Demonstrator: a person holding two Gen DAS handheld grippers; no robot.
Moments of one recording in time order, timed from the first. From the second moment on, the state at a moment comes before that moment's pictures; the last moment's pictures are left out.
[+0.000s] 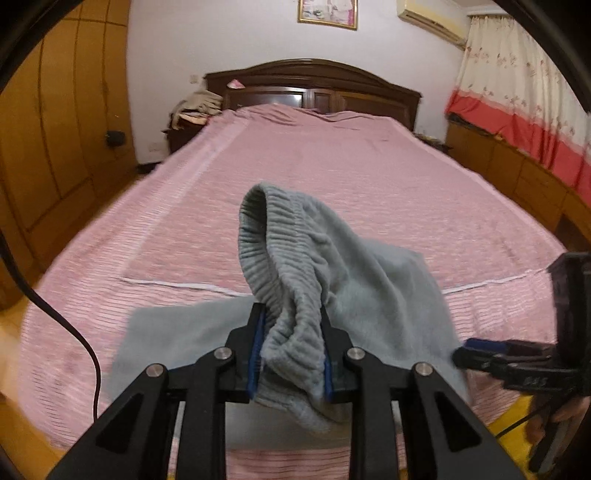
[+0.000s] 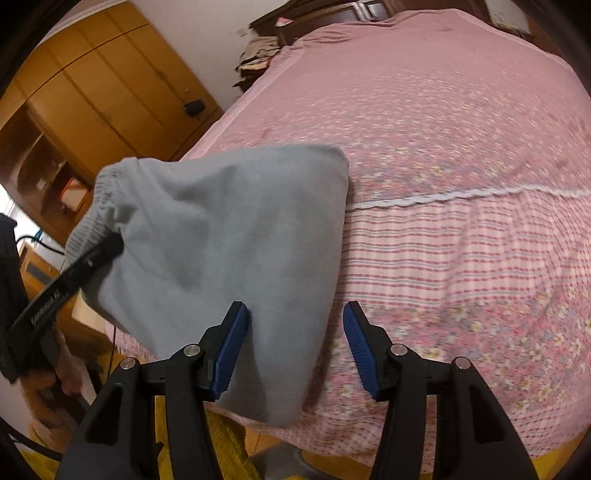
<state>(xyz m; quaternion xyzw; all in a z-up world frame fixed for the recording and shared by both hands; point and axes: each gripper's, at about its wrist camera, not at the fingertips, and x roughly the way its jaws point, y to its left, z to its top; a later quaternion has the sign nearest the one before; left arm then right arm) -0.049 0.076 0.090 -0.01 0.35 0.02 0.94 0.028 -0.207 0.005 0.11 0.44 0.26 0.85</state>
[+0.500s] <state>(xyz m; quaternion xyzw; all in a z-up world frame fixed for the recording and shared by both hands) -0.037 0.167 0.011 -0.03 0.44 0.11 0.89 0.027 -0.165 -0.012 0.08 0.46 0.27 0.84</state>
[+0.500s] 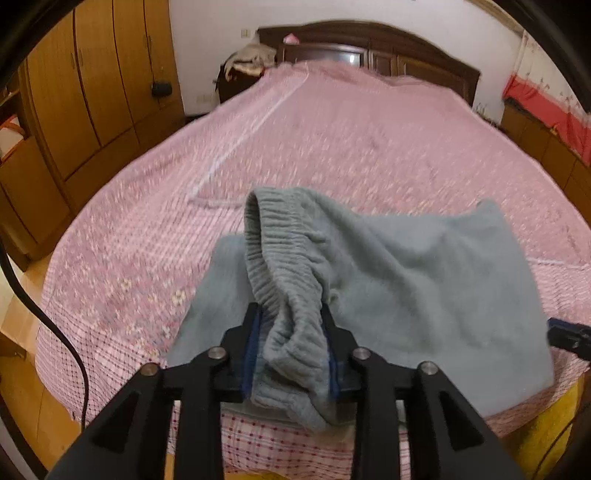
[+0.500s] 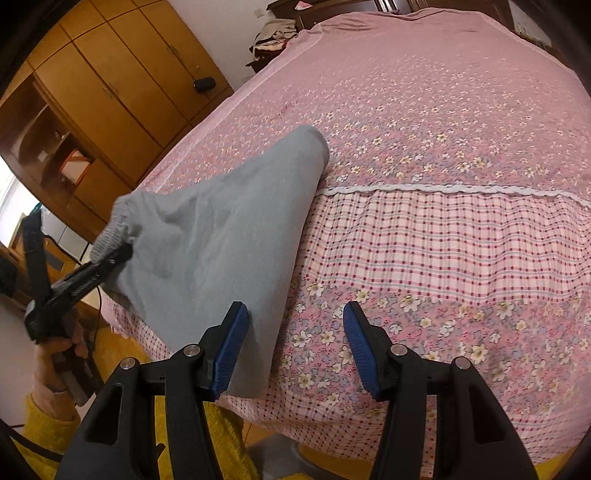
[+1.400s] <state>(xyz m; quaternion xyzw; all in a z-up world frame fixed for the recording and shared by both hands) -0.036 0.161 0.000 -0.01 0.48 0.09 0.87 0.021 -0.064 -0.023 0.01 0.45 0.27 0.85</state>
